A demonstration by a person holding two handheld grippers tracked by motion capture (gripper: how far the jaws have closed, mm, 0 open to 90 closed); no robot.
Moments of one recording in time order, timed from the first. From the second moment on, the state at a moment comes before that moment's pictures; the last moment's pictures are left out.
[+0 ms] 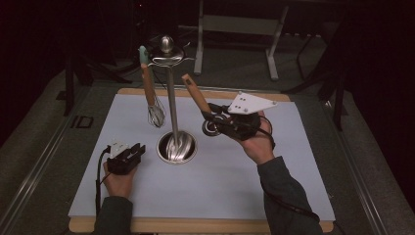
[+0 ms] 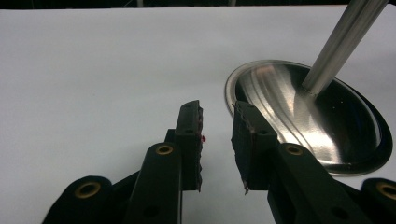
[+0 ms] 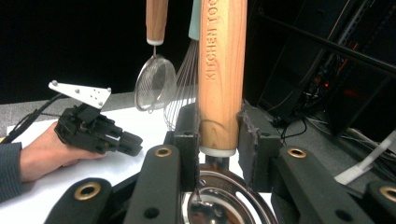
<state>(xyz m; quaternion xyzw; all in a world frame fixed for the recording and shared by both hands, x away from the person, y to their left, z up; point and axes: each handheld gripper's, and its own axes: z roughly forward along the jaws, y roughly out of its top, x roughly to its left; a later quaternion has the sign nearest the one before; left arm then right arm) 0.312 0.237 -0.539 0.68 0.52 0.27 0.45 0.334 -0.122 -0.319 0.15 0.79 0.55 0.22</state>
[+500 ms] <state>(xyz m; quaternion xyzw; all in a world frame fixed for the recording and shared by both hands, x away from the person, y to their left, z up) 0.312 0.237 -0.539 0.68 0.52 0.27 0.45 0.327 -0.114 -0.303 0.13 0.78 0.56 0.23</state>
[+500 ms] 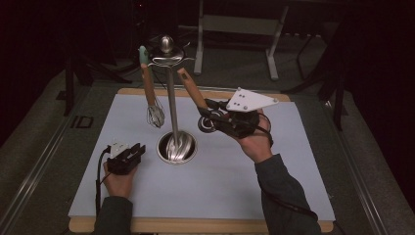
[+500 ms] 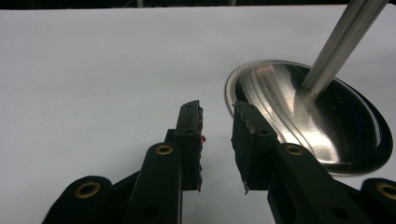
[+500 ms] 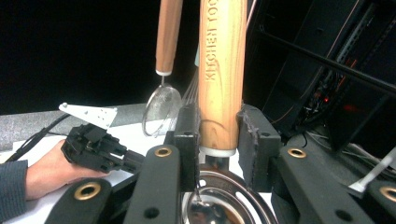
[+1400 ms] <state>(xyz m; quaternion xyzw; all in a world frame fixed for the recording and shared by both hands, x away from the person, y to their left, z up) 0.312 0.237 -0.539 0.68 0.52 0.27 0.45 0.332 -0.089 -0.294 0.13 0.80 0.54 0.24</state>
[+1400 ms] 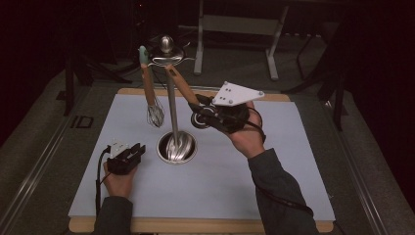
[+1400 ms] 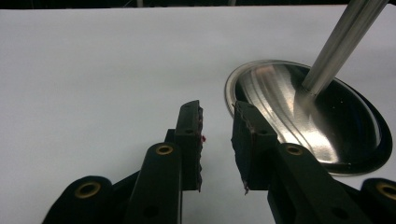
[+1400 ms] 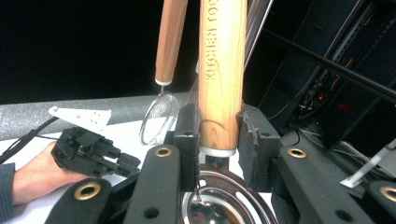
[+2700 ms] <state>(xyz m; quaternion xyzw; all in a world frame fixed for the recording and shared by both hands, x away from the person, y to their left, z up) 0.312 0.237 -0.539 0.68 0.52 0.27 0.45 0.344 -0.112 -0.319 0.18 0.81 0.51 0.22</state>
